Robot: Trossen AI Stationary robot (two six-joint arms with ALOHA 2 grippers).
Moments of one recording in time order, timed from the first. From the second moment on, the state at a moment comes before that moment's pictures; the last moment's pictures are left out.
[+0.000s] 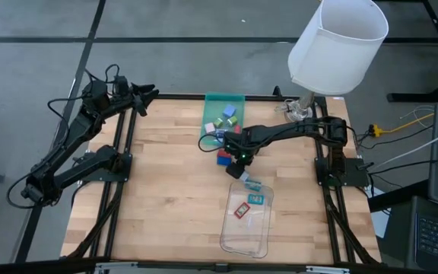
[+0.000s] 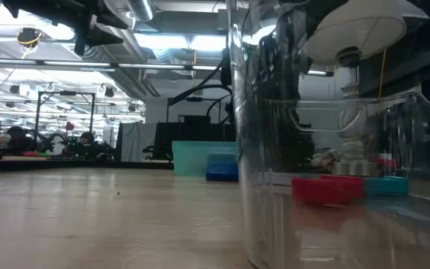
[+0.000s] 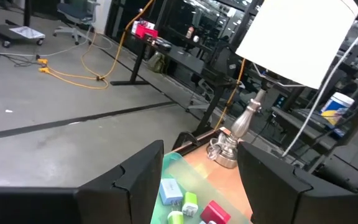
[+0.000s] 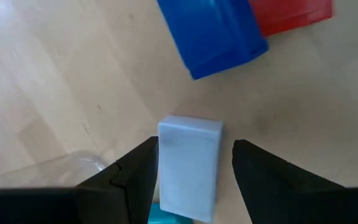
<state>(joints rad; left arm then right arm) 1.01 0.60 0.68 -0.14 0.38 -0.38 -0.11 1.97 1.28 -0.68 -0.31 0.50</state>
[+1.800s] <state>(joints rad) 1.01 0.60 0.68 -0.19 0.44 -0.36 -0.31 1.74 1.13 -0.75 -0.20 0.55</state>
